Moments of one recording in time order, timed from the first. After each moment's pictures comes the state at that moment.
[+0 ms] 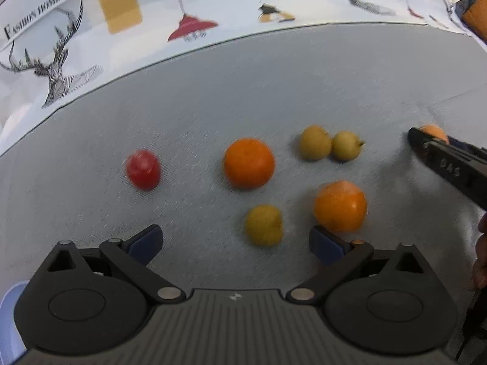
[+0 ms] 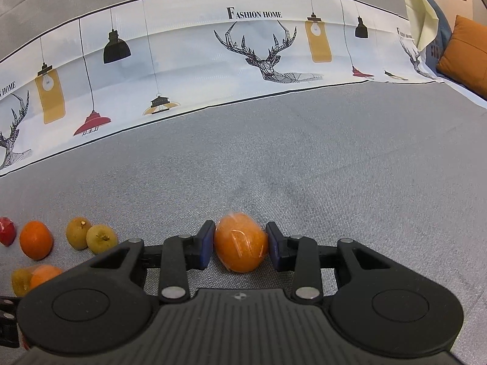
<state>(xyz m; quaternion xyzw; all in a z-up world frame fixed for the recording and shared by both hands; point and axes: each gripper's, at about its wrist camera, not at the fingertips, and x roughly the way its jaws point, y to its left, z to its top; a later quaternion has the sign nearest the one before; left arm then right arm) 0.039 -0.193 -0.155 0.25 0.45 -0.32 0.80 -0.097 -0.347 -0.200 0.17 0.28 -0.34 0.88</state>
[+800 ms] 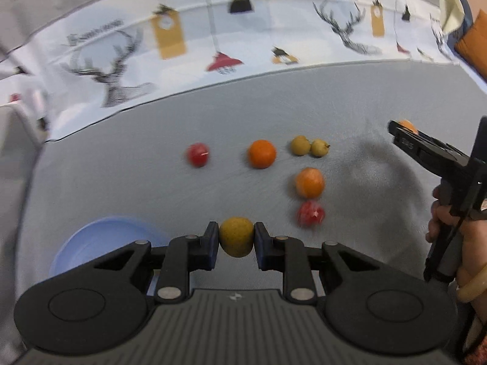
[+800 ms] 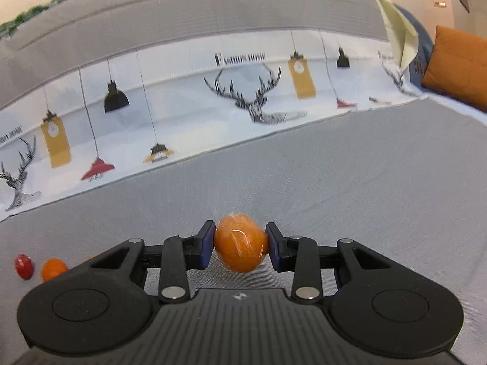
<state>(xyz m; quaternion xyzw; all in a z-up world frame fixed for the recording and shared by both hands) -0.035 -0.099 -0.048 0.21 0.43 -0.29 0.83 -0.134 -0.335 -0.166 0.17 0.20 -0.35 0.90</state>
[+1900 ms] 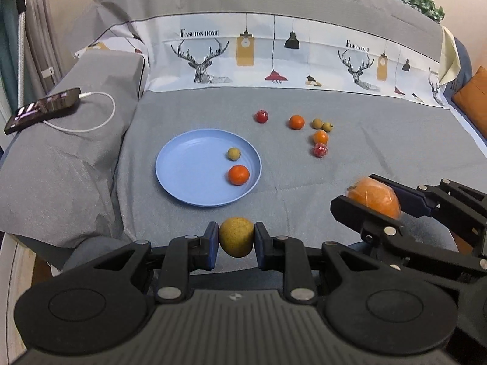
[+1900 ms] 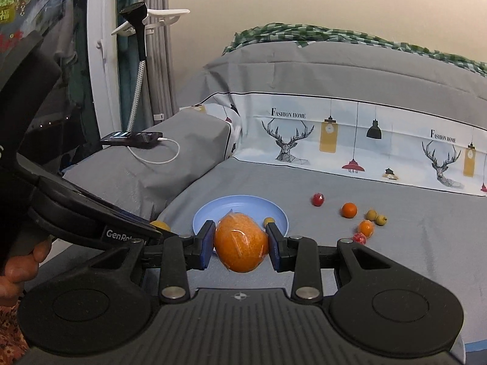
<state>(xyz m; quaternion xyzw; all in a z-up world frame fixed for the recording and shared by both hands) -0.209 0.134 0.034 0.12 0.40 -0.26 0.87 -0.332 -0.002 0.010 0.04 0.22 0.01 0.97</state>
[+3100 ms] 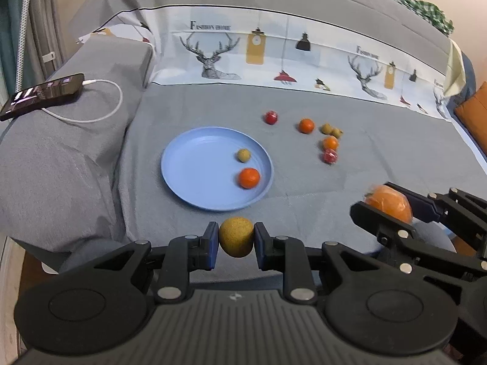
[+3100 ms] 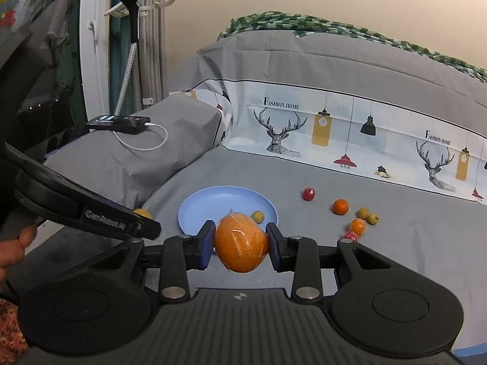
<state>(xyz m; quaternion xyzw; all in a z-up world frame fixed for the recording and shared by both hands) -0.168 0.148 0.022 0.08 0.42 -0.25 0.87 -0.292 0.003 0.000 0.01 0.25 -0.02 0.97</state>
